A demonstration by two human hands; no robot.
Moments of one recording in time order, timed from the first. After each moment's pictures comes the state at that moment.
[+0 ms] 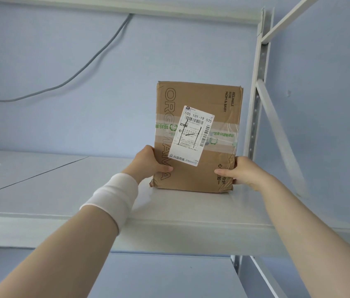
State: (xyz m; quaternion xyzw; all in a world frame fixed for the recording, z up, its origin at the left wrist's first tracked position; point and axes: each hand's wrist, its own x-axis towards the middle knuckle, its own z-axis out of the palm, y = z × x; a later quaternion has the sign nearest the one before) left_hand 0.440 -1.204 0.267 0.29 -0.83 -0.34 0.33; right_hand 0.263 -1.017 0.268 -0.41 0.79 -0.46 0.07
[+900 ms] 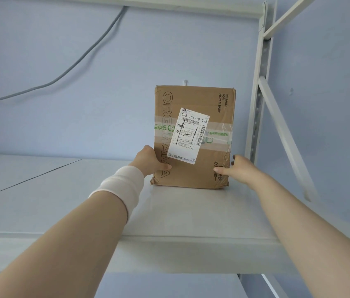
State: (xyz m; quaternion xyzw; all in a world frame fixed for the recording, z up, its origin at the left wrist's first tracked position) left_hand 0.405 -1.234 0.276 0.33 -0.84 -0.31 0.29; right_hand 0.245 -1.050 0.274 -0.35 0.85 -0.40 0.00
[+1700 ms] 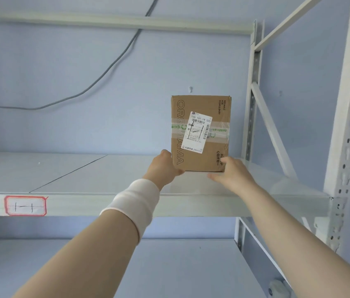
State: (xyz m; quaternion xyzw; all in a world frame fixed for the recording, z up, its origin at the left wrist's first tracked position) left_hand 0.532 -1.113 0.265 0.30 -0.87 -0.26 0.30; right_hand 0.408 -0.985 0.252 -0.36 0.86 -0.35 -0.10
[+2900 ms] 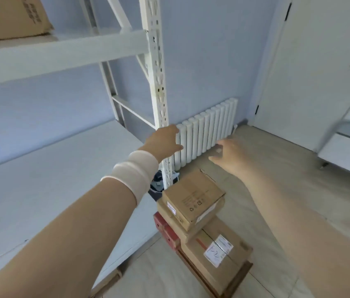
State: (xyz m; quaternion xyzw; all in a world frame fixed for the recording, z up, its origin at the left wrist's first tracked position) left_hand 0.490 -0.812 0.046 -0.01 -0.98 -0.18 -0.02; right_hand 0.489 -0.628 0.007 -0.06 0.97 -0.23 0.01
